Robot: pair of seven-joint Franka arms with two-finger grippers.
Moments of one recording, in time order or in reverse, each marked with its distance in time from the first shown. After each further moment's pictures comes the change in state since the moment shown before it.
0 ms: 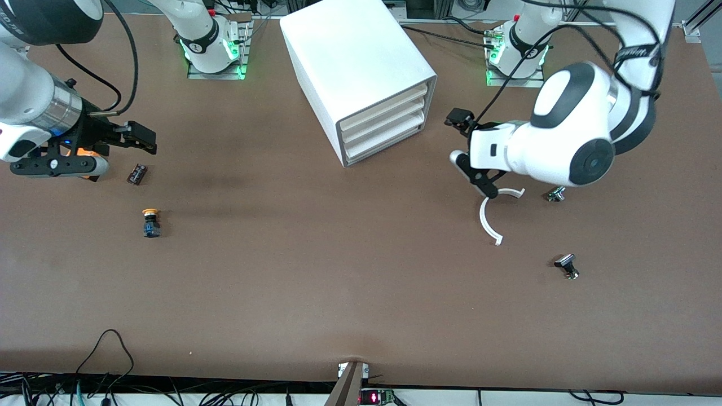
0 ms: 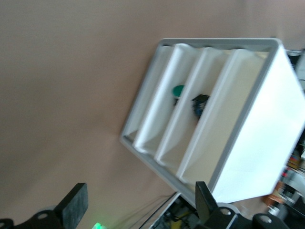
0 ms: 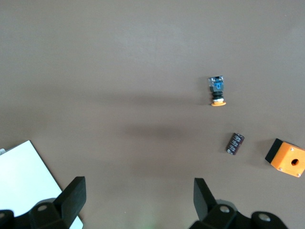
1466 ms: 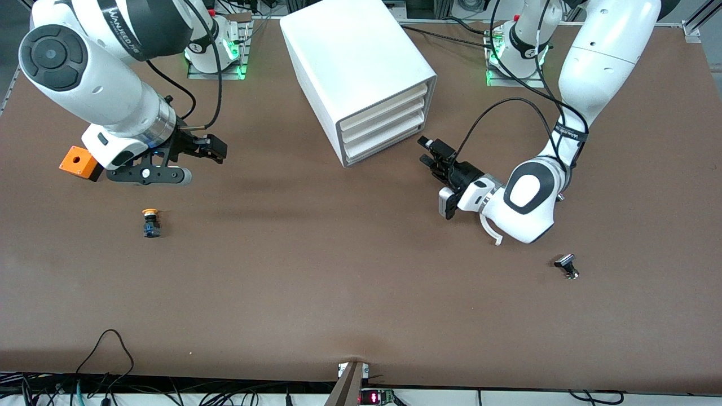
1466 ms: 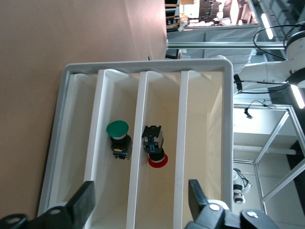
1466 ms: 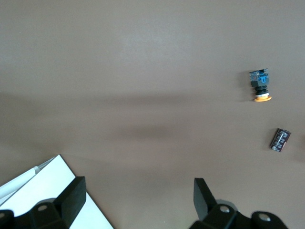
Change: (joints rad) left arm 0.075 0.308 -0.001 -0.148 -0.469 0.003 0.495; right arm 0.189 0.070 0.002 -0.001 0.000 0.071 0.279
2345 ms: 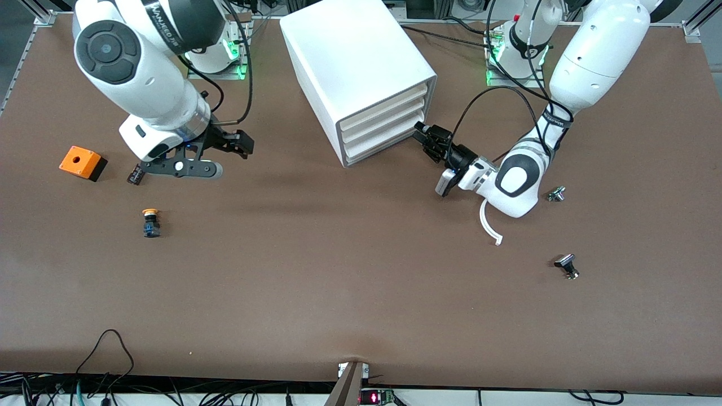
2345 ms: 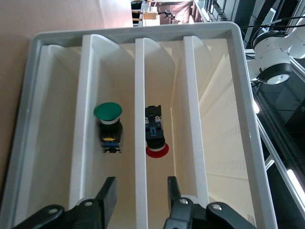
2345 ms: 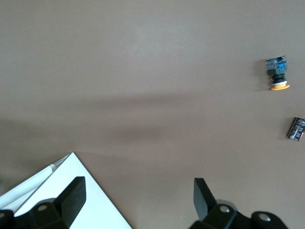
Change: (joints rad) left arm 0.016 -0.008 -0.015 -0.258 -0.131 0.026 0.228; right arm 0.086 0.010 0.001 0.000 0.000 0.007 0.117
